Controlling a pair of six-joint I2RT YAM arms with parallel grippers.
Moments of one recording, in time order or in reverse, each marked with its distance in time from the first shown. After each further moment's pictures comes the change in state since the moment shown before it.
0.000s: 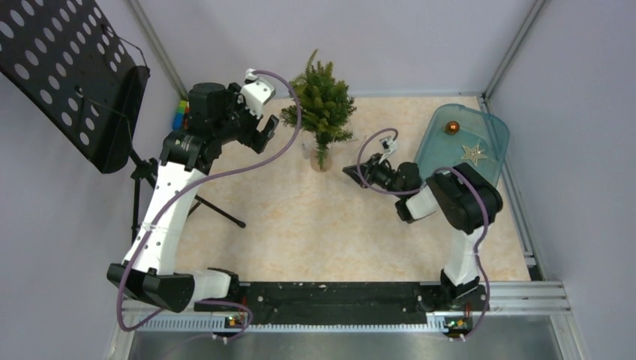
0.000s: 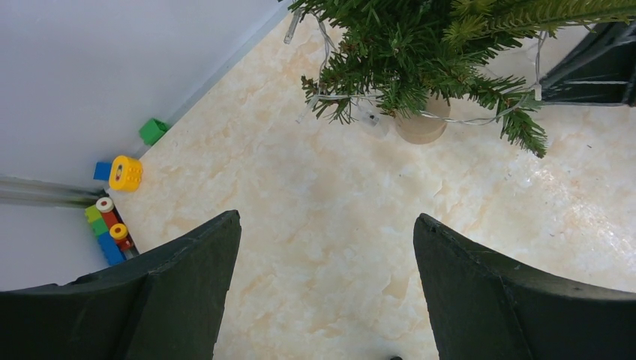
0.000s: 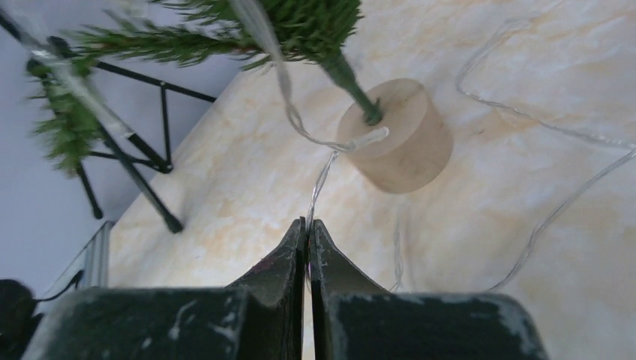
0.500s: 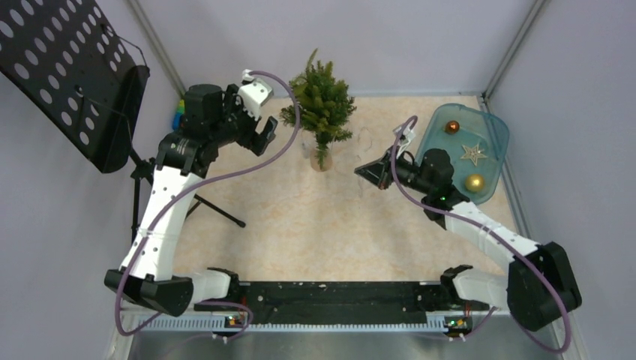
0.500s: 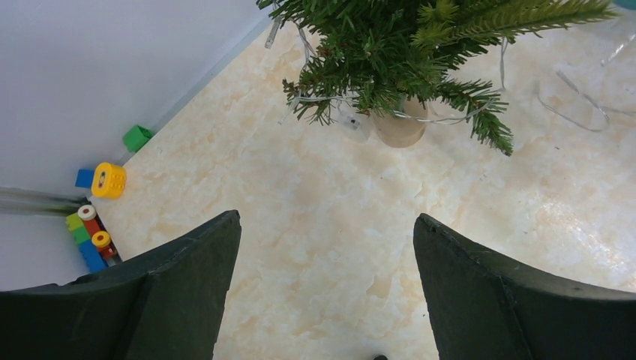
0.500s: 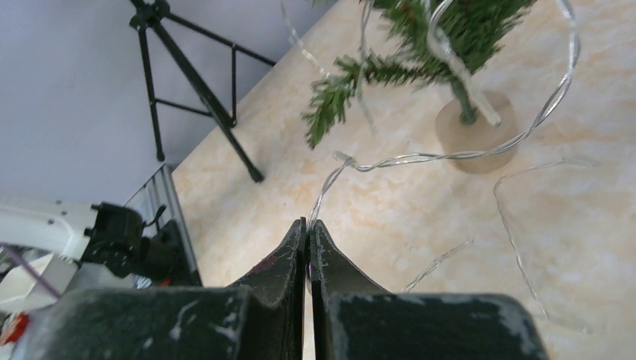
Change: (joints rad) left arm 0.000 -0.023 0.000 -0.019 0.039 -0.024; right arm -0.009 -0.785 -0.014 -0.848 -0.109 -0.135
